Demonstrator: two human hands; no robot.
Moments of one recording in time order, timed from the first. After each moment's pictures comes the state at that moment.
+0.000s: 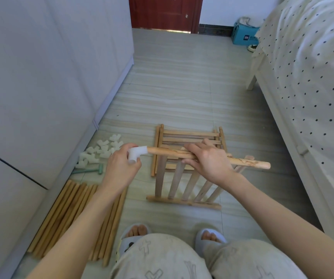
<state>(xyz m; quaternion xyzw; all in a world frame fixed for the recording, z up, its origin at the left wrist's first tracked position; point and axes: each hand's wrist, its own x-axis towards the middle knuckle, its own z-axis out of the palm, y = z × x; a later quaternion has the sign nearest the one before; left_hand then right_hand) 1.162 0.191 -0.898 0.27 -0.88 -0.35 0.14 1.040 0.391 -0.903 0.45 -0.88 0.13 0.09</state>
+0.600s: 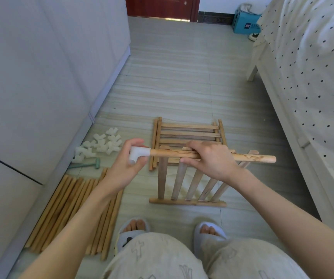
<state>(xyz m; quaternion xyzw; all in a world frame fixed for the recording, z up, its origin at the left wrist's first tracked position) 1.165 0.191 -0.918 0.13 -0.82 -0.55 0.09 1.042 0.400 -0.896 0.44 -0.89 0.11 0.03</state>
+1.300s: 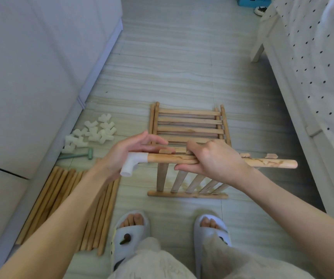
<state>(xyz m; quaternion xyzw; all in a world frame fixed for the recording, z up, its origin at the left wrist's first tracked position) 1.131 0.184 -0.908 0.08 -0.66 -0.74 -0.14 1.040 0.394 -0.913 0.54 -0.83 0.09 0.11</state>
